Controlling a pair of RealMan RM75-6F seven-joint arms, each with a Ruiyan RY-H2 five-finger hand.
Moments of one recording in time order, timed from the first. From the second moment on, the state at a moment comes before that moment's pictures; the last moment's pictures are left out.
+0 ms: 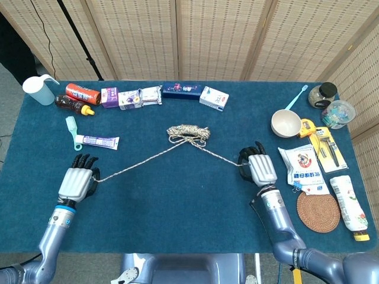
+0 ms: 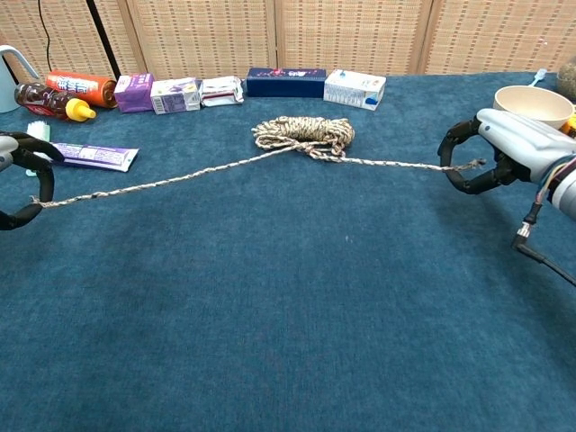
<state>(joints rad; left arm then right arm) -0.43 -1.47 -0.07 -1.48 1.20 1.19 0.36 0.56 -1.77 0.21 -1.05 -1.31 1.11 0.05</state>
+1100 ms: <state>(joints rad) -0.26 -1.30 -0.10 -1.37 1.07 1.24 0.21 0.47 -1.62 0.25 -1.06 -1.25 1.16 0.06</state>
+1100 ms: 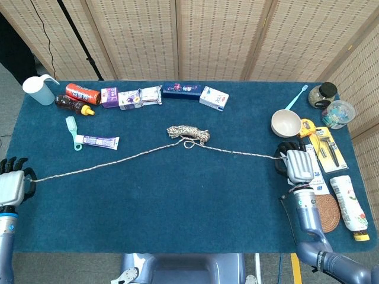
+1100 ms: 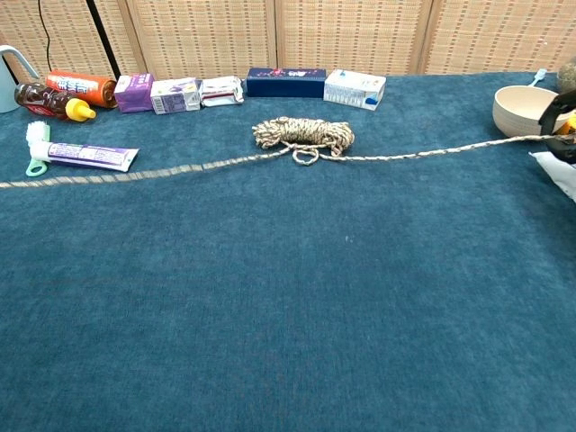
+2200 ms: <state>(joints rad) -0.33 -1.29 -0.10 -1.62 1.29 1.25 0.29 0.49 -1.60 0.18 -1.31 -1.39 1.19 0.05</state>
